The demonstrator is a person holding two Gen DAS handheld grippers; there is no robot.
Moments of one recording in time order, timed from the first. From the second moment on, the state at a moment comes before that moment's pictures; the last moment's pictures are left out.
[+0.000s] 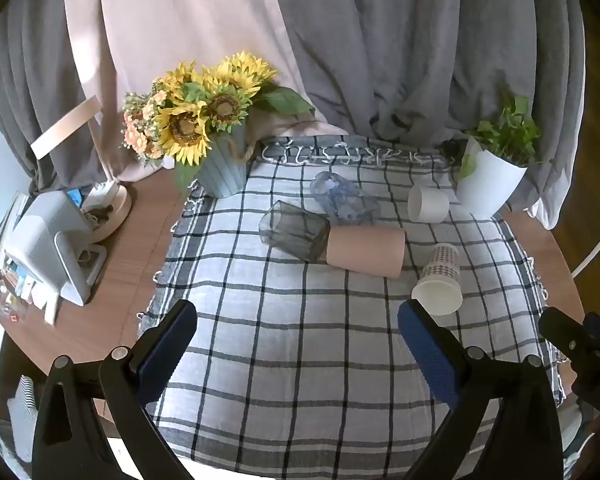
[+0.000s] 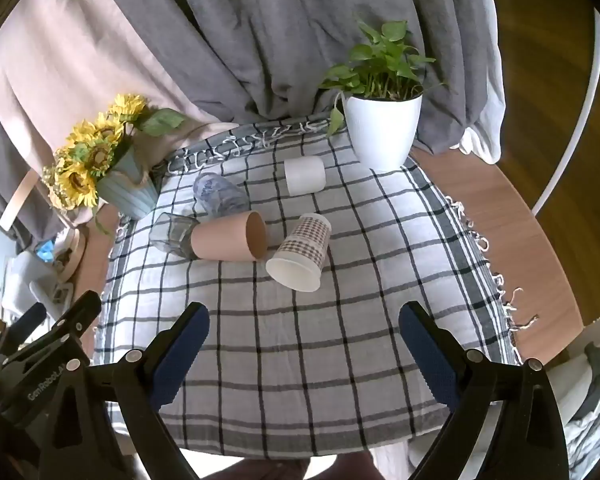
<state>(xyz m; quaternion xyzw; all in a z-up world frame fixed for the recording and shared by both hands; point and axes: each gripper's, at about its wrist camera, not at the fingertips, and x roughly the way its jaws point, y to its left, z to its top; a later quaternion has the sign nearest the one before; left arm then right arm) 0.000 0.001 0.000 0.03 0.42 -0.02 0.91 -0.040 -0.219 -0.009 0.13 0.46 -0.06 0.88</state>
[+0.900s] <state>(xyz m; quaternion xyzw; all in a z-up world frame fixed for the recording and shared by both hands) -0.002 0.000 -0.012 0.03 0.44 -0.01 0.90 -0.036 -0.222 -0.011 0.13 0.46 -0.06 0.88</state>
